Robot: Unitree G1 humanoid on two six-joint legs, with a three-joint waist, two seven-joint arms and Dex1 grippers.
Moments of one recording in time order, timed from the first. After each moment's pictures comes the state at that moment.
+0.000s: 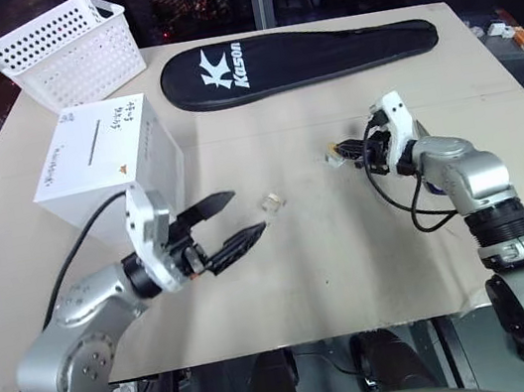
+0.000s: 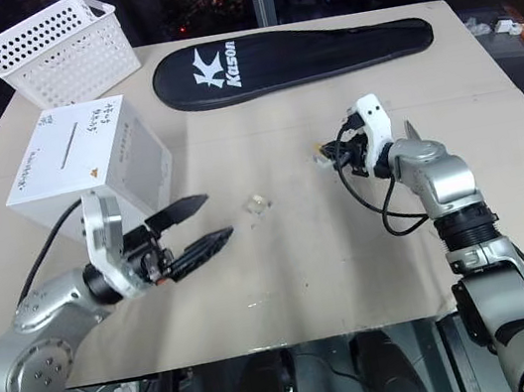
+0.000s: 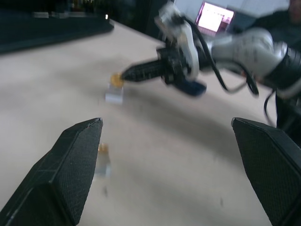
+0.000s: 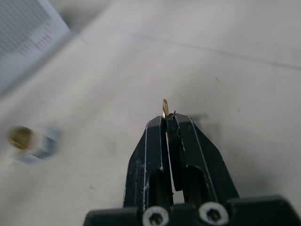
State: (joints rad) left arm -0.07 0.69 0.25 -0.50 -0.90 0.58 -0.78; right arm -0.69 -0.35 0.02 0.19 0.33 0.67 0.70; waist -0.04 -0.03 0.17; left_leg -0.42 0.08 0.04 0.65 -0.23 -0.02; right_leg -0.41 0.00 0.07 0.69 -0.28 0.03
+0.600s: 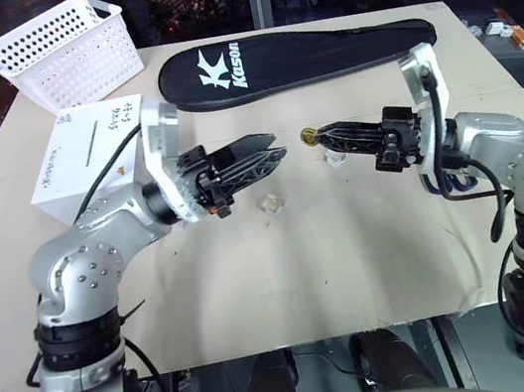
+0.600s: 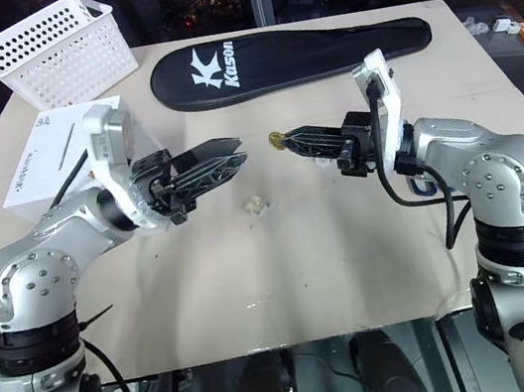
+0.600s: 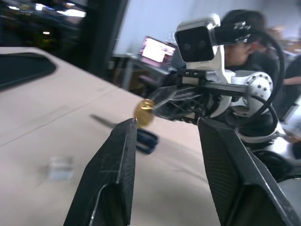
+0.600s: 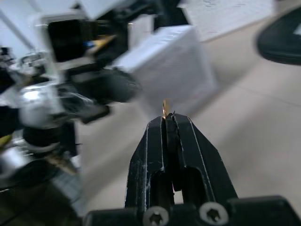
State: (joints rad) left arm -0.54 0.63 0.14 -0.30 -1.11 0.86 -0.78; right arm -0.70 -0.42 -0.17 -0.40 0.93 1.16 0.66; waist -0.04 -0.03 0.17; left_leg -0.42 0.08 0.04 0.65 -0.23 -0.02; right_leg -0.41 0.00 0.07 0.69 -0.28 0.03
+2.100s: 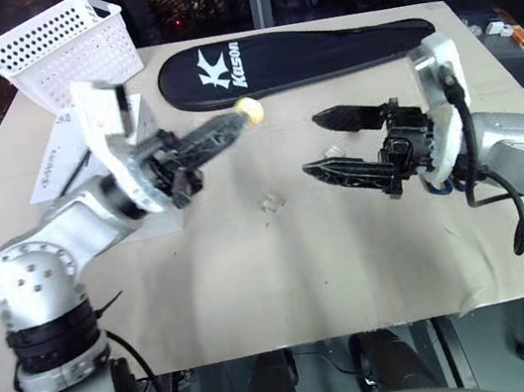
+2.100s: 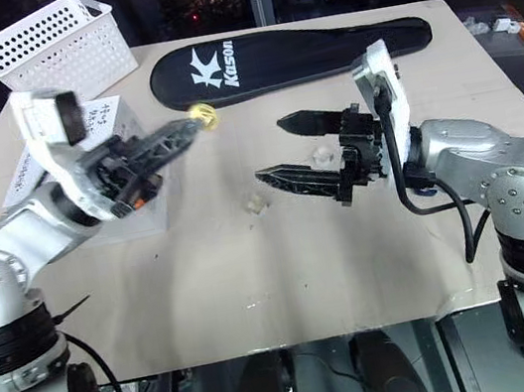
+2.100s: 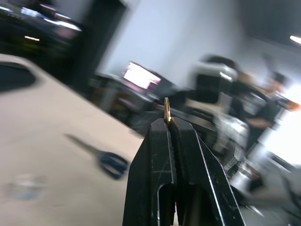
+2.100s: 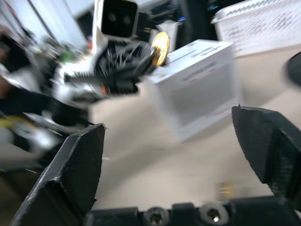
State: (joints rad) left arm -0.50 0.70 0.41 -0.28 -1.43 1.01 -0.46; right arm -0.65 -0.58 -0.07 -0.54 1.00 0.92 0.61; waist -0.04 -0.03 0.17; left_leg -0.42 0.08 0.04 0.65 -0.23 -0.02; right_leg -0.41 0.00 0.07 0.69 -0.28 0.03
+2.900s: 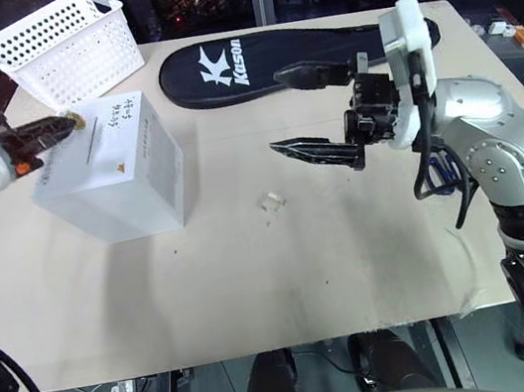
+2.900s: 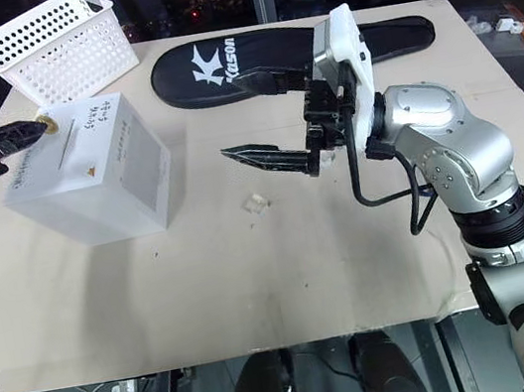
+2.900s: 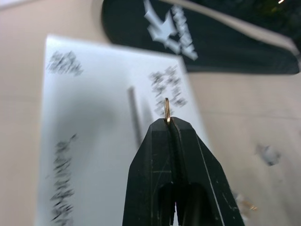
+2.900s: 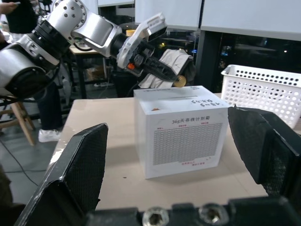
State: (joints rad) left arm -0.81 1.17 0.38 0.27 -1.12 1.36 -0.23; right arm -0.79 -0.46 0.10 -0.30 0.64 0.53 0.87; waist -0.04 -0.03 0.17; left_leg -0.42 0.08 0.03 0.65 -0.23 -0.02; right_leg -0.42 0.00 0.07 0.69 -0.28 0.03
